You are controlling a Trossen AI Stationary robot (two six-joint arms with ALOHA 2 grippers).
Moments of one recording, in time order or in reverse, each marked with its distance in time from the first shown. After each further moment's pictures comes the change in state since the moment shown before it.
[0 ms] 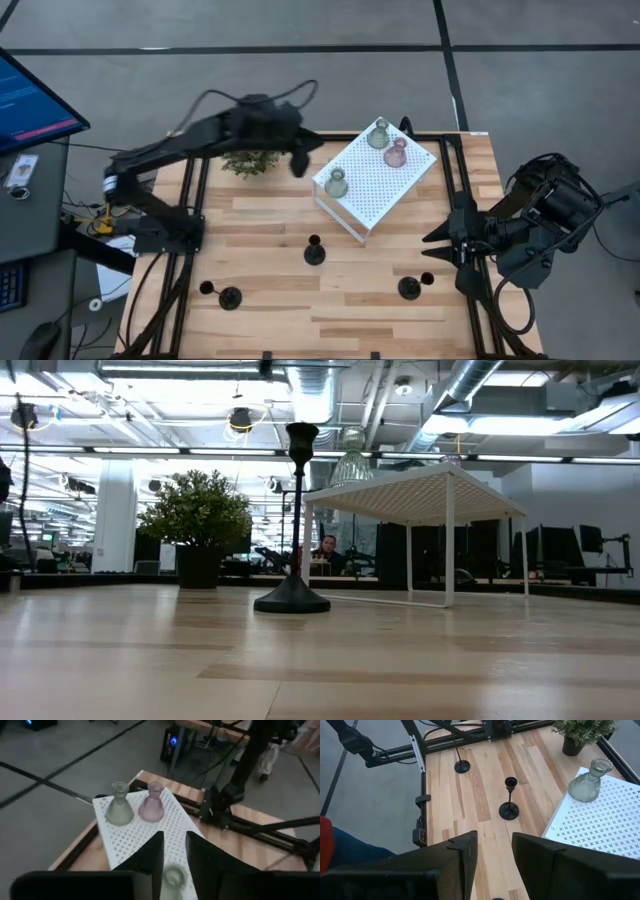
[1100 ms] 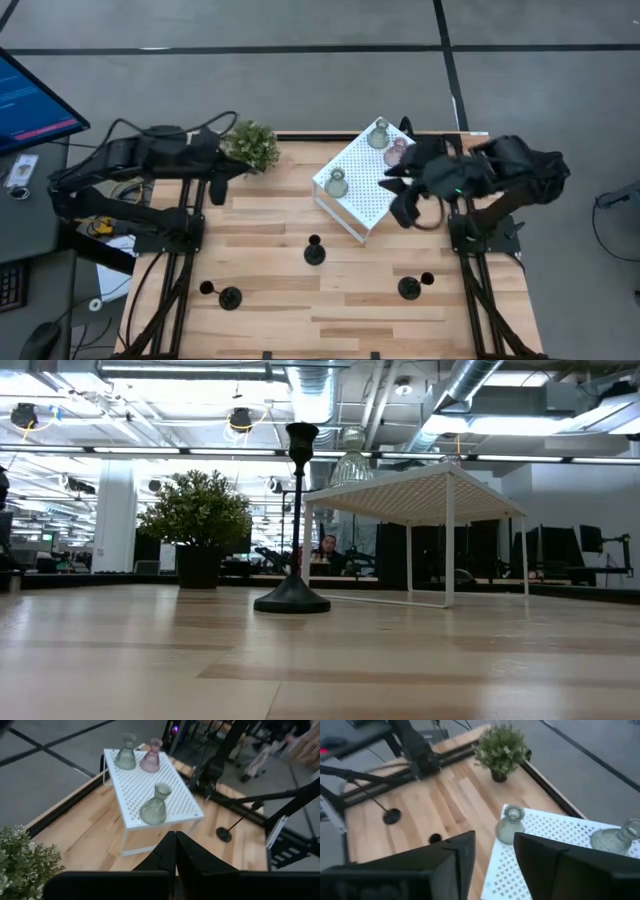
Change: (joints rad) left arm -0.178 -0.537 -0.274 -0.313 -0.144 -0.226; right arm -0.590 0.031 0.002 0.181 -0.102 -0.305
